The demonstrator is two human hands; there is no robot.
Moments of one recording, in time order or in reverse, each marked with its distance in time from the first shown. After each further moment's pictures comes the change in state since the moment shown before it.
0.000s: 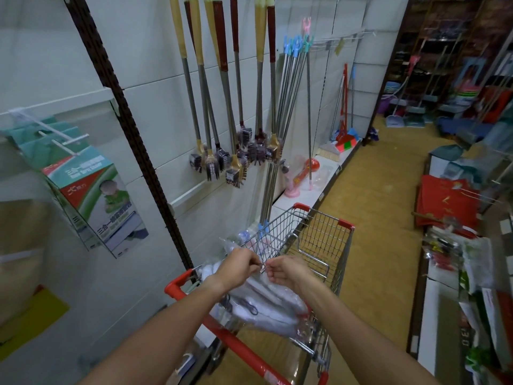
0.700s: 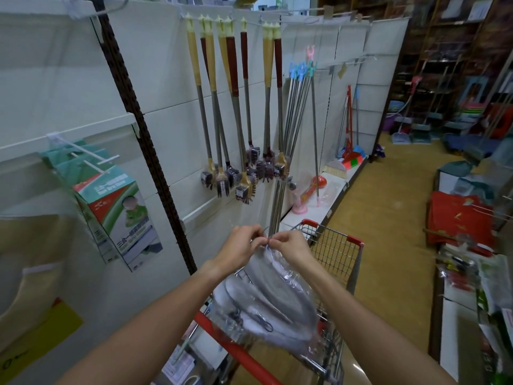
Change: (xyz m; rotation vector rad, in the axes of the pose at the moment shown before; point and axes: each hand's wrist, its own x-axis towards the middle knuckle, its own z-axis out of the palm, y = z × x) left_hand -0.004 0.039 -0.086 -0.096 0.256 0.088; right_hand -0.023 -0.069 0.027 -0.483 0.134 -0.476
